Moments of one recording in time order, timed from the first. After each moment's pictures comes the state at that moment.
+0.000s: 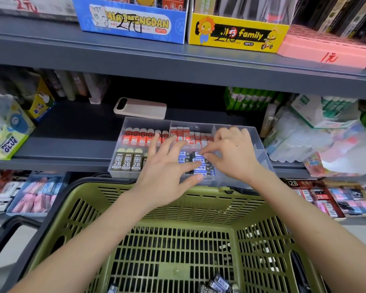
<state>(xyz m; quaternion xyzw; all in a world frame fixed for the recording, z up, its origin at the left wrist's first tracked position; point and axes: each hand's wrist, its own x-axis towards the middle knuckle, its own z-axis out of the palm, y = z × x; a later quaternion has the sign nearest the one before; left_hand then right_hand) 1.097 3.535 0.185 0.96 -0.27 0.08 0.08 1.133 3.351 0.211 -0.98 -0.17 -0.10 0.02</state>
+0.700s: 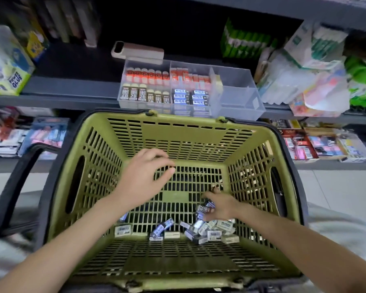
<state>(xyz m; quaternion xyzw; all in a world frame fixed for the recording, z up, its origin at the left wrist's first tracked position) 0.959 3.583 0.136 0.92 -0.20 -0.02 0.32 0.939 3.328 0.041 -0.91 -0.07 0.42 0.05</state>
